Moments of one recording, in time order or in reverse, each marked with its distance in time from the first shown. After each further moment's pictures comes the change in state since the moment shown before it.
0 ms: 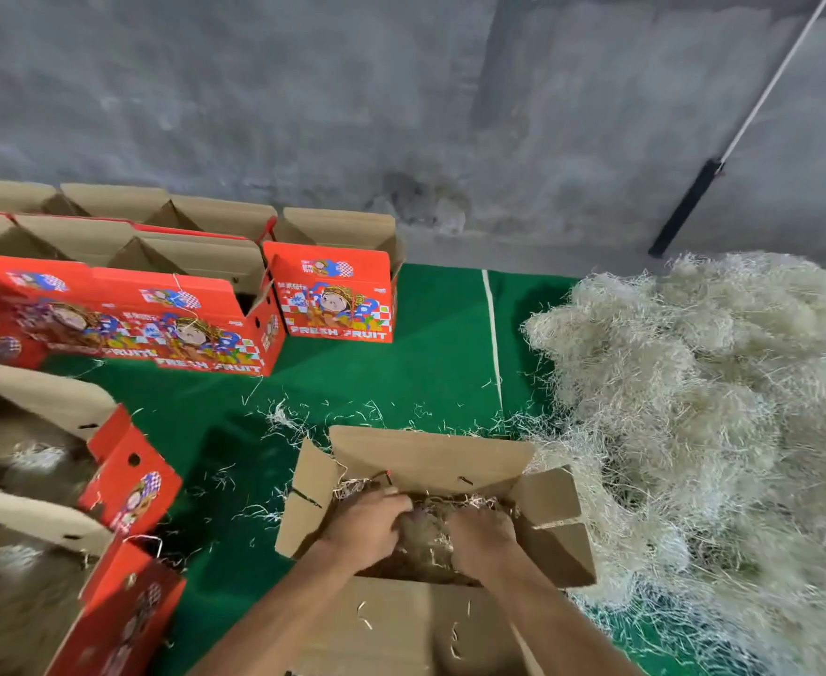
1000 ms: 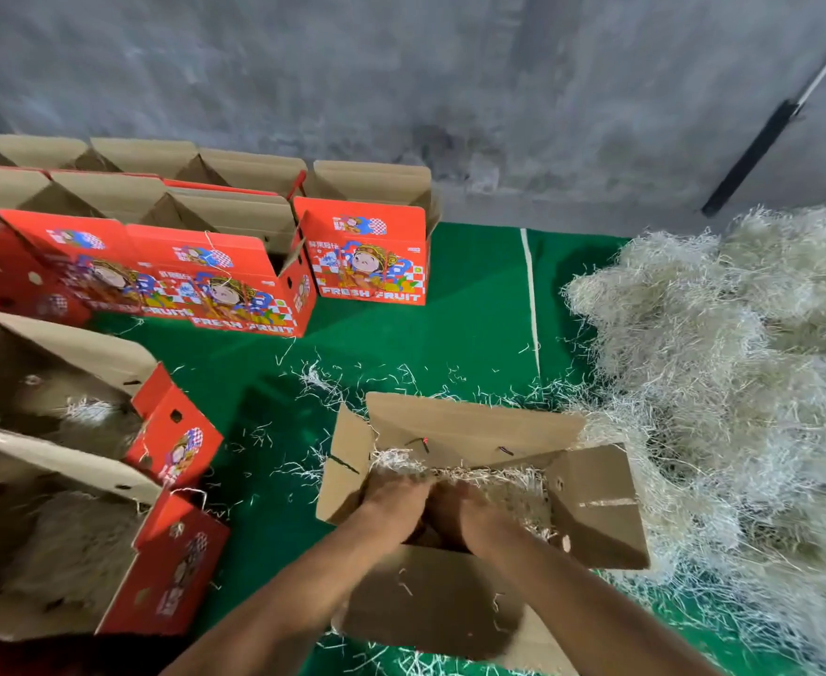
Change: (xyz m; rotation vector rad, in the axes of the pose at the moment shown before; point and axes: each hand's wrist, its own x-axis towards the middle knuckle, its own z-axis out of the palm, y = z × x) left_hand -0.017 0.018 -0.009 0.318 -0.173 -0.097; right_hand 0.007 -0.055 -0.003 0.196 -0.015 -0.299
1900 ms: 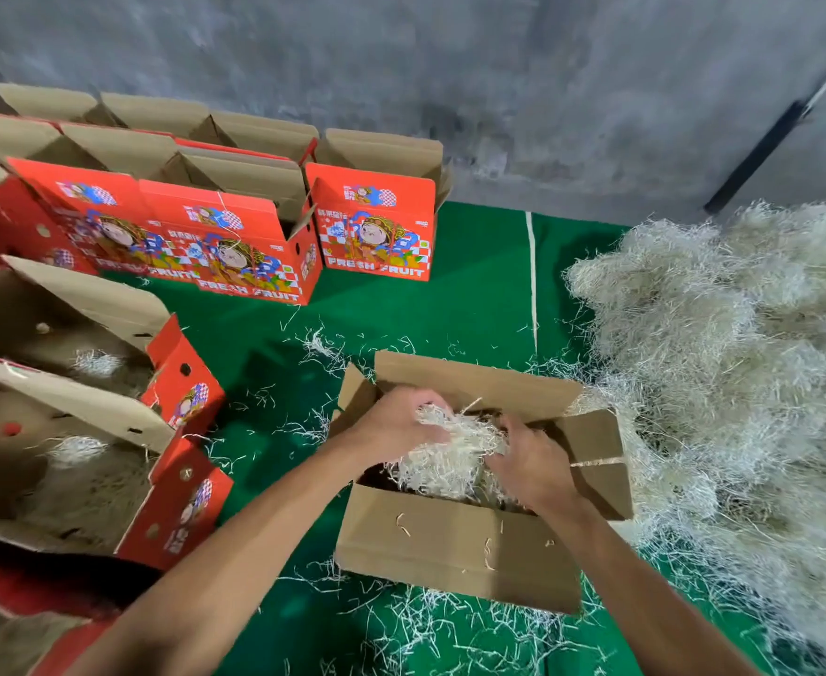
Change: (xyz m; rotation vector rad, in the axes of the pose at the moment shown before) left_hand -0.025 -0.027 -0.038 -1.025 0.205 0.198; right_hand -0.055 0.060 -0.008 0.297 0.429 0.322
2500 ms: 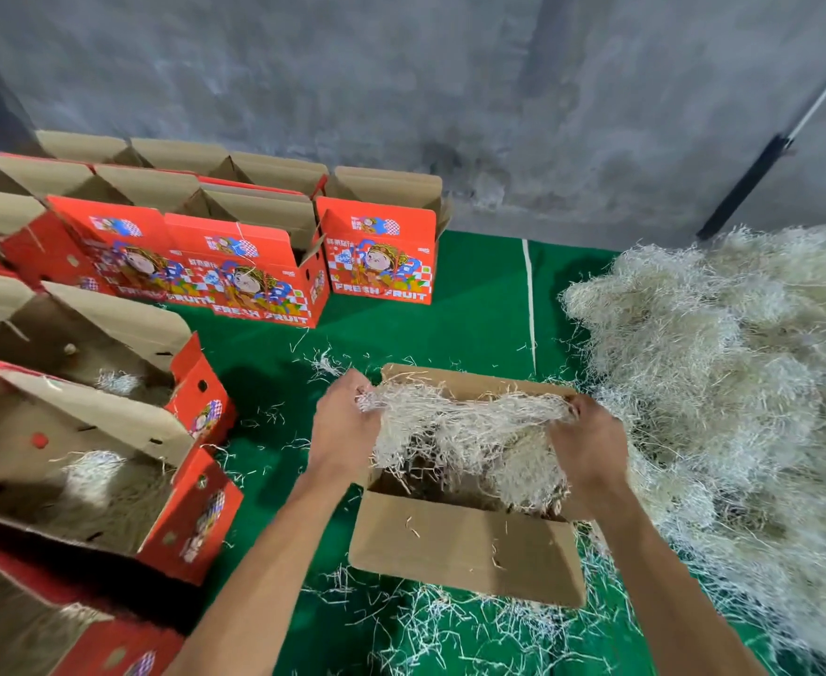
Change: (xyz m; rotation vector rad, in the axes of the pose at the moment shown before) left_hand -0.038 -0.020 -0.023 0.134 0.752 -0.040; right_hand -0.007 0.029 -0.050 0.431 0.352 0.206
